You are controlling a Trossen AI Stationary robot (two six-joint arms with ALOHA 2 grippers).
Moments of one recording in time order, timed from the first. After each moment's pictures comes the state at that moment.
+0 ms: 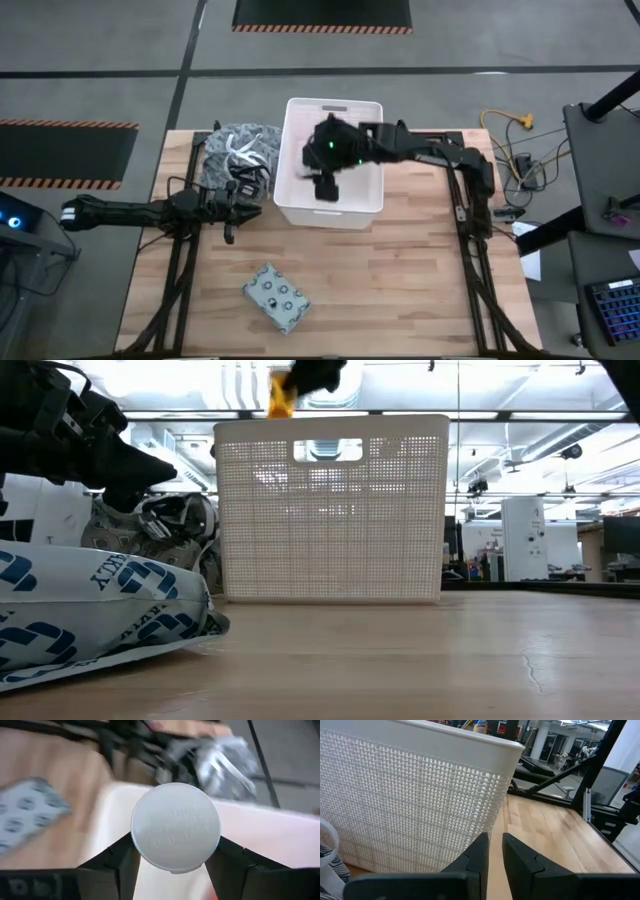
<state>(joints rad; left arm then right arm) 0.04 0.33 0.01 0.20 -0.06 -0.22 -0.14 1.95 2.12 -0.93 0.00 -0.20</state>
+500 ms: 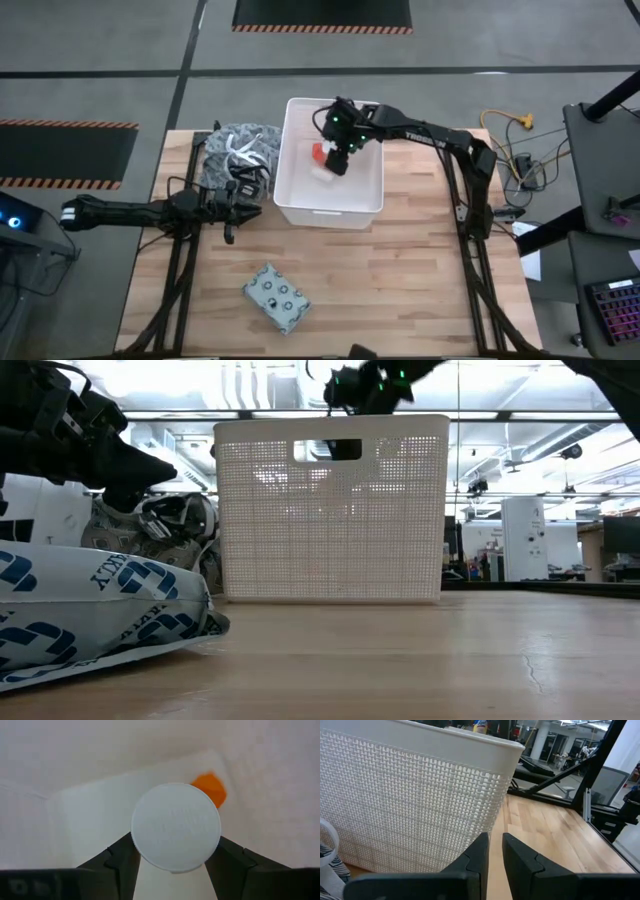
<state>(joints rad) 0.04 0.33 0.01 0.20 -0.06 -0.22 -0.43 1.95 1.82 -0.91 -0.06 -0.02</state>
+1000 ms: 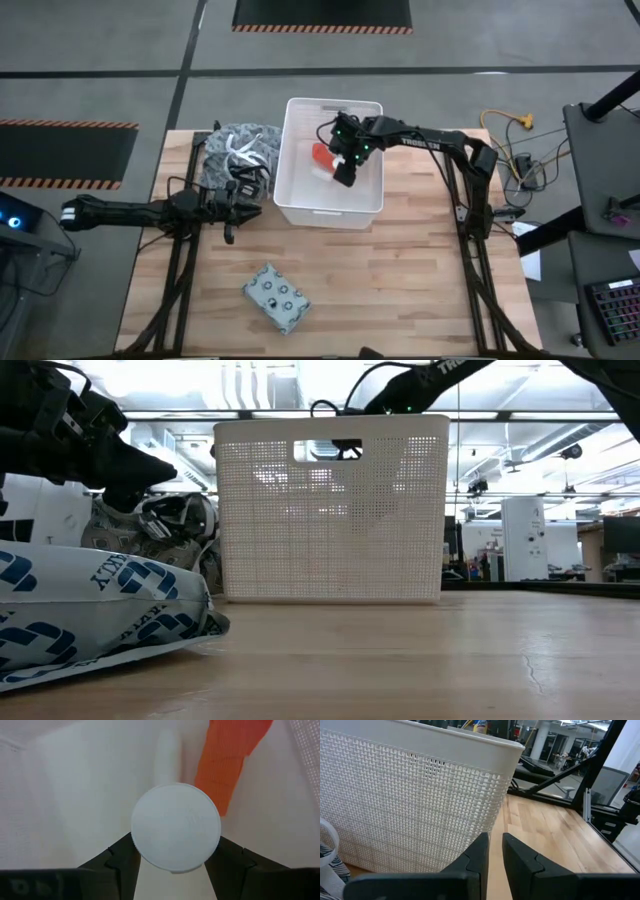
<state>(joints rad) 0.04 0.33 0.01 0.20 -0.06 -0.22 -0.46 1.95 1.60 -0.85 -0.14 -0.01</state>
